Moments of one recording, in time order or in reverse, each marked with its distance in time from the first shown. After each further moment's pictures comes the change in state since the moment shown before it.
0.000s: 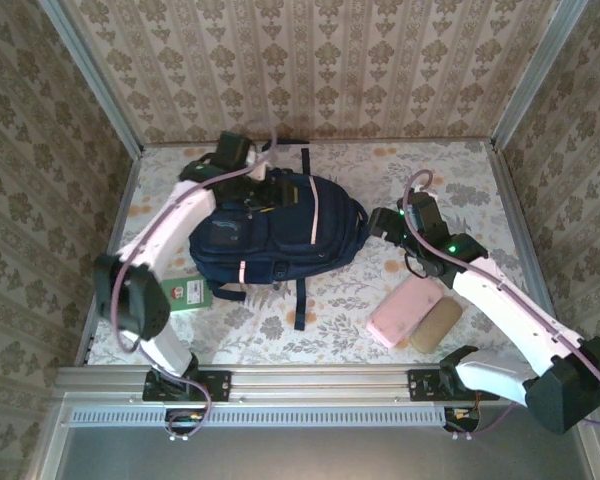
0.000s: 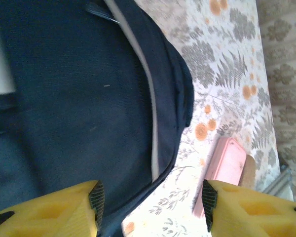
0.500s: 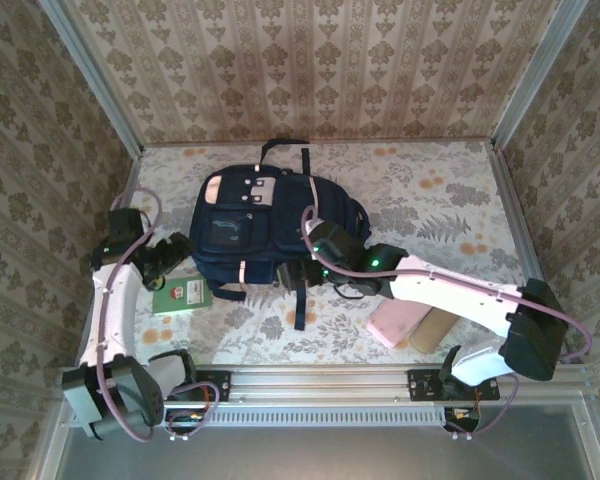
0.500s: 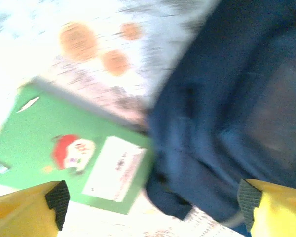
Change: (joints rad) left arm 0.645 -0.490 -0.646 -0.084 -0.289 -0.082; right arm 0.476 0.327 0.161 0.102 -0.212 -0.097
